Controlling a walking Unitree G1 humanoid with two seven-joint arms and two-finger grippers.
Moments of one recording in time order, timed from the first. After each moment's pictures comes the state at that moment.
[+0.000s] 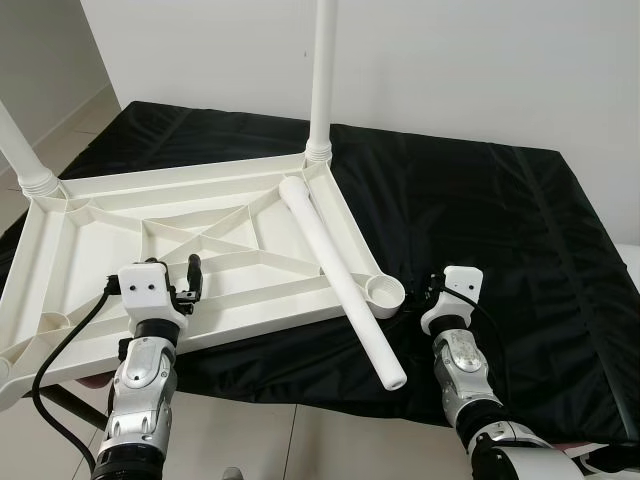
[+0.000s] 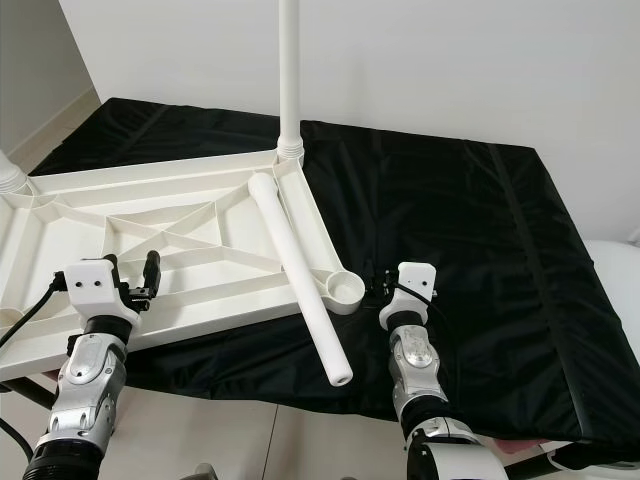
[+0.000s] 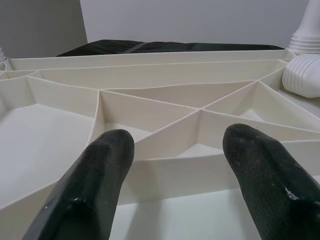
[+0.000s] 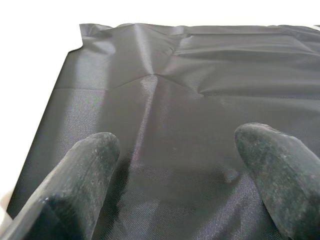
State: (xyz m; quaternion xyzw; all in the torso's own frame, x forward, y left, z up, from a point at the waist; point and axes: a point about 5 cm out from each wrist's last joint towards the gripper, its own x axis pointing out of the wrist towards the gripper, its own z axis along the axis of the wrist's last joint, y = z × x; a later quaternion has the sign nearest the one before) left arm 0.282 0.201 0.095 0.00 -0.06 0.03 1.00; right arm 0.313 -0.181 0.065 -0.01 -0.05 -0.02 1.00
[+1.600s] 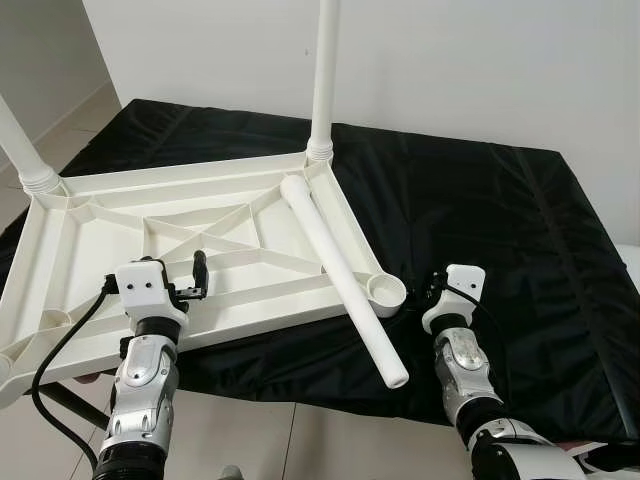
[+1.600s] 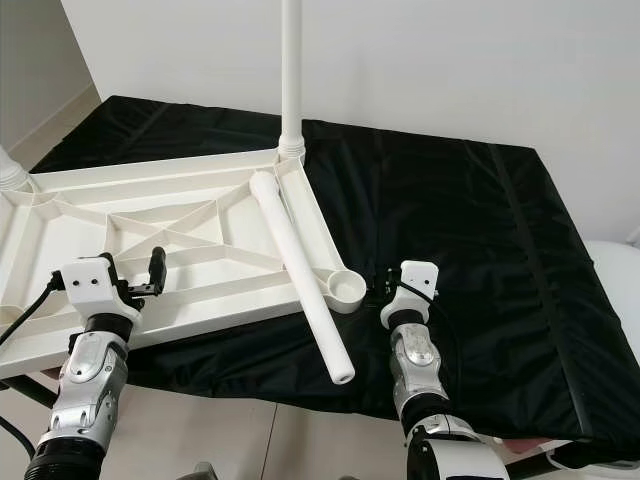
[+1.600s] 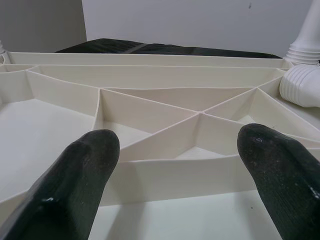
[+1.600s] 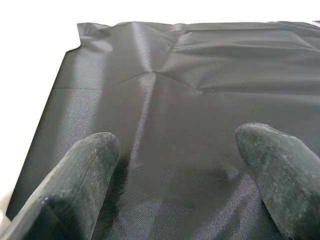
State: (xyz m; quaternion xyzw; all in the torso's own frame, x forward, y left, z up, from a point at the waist) left arm 0.284 0.200 0.097 -0.02 -0.07 0.04 1.00; right arm 0.315 -0.183 0.066 0.00 -0.04 -0.02 1.00
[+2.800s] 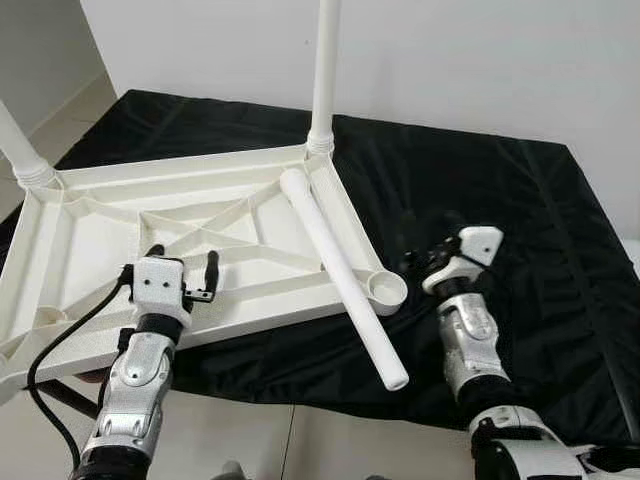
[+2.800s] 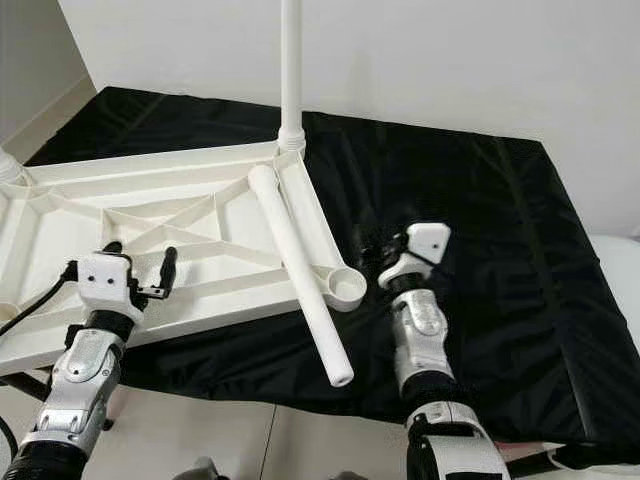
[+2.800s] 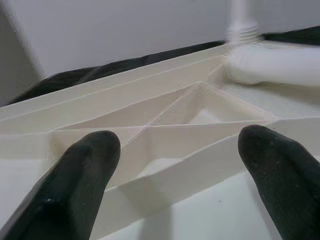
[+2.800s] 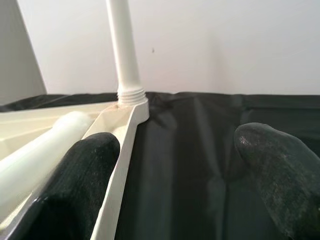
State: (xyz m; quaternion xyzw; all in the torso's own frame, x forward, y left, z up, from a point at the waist) left arm 0.281 0.184 0.110 0.11 -0.10 -0.10 0.98; right arm 0.328 -0.170 0.122 0.03 -0.17 0.09 0.98
